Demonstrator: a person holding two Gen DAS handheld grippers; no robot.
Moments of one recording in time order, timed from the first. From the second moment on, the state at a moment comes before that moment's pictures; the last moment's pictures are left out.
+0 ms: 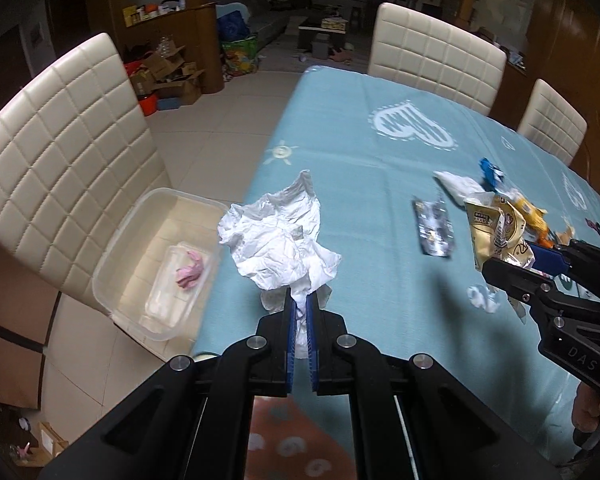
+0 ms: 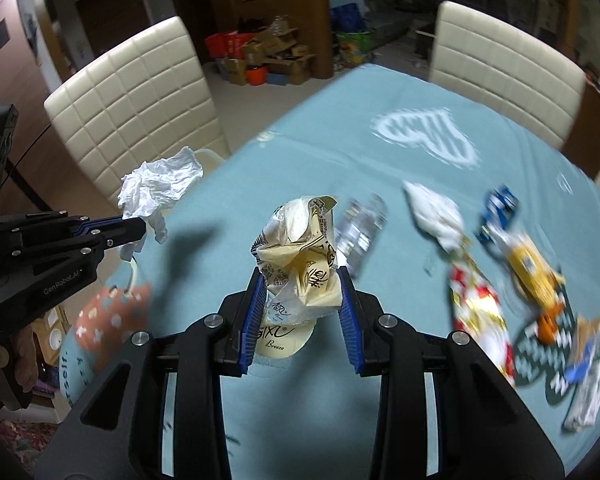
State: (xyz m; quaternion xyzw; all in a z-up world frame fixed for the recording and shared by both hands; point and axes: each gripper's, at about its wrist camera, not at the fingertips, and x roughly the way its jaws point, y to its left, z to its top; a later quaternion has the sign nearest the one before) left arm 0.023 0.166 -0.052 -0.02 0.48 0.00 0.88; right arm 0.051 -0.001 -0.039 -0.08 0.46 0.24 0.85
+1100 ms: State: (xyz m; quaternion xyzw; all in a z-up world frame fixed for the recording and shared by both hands) left arm 0.066 0.372 -0.069 -0.04 0.46 0.21 0.86; right arm 0.149 0.242 -0.038 -0.18 0.42 0.37 0.81
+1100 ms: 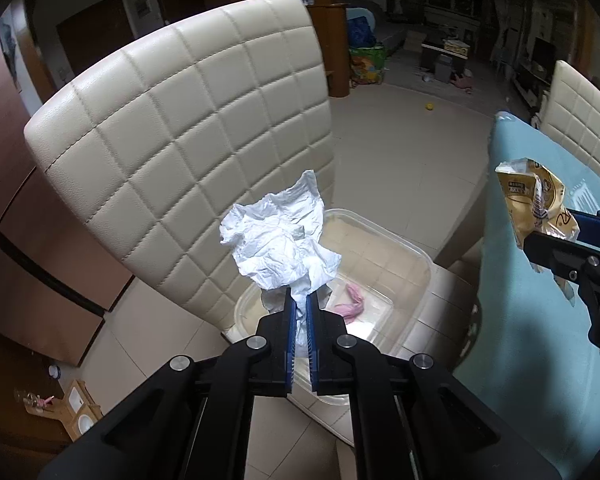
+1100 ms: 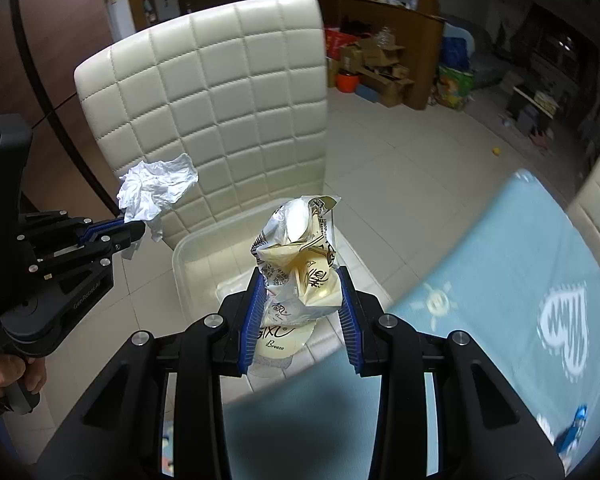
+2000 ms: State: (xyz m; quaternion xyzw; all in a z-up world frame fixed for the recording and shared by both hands) left arm 0.099 0.381 -0.090 -0.05 0.48 0.20 0.86; right arm 0.153 0.237 -0.076 -0.19 0.45 0.37 0.79
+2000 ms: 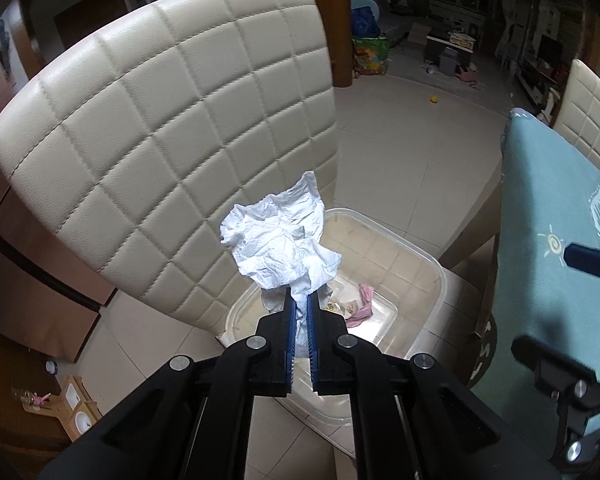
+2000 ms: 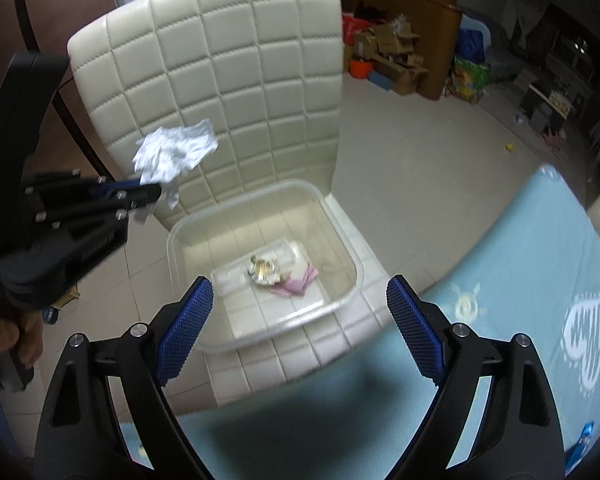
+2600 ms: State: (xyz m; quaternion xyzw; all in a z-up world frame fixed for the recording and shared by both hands) left arm 0.090 0.351 -0.085 -0.05 0.50 0.16 0.85; right arm 0.131 0.194 -0.062 -0.16 0.46 0.34 0.81
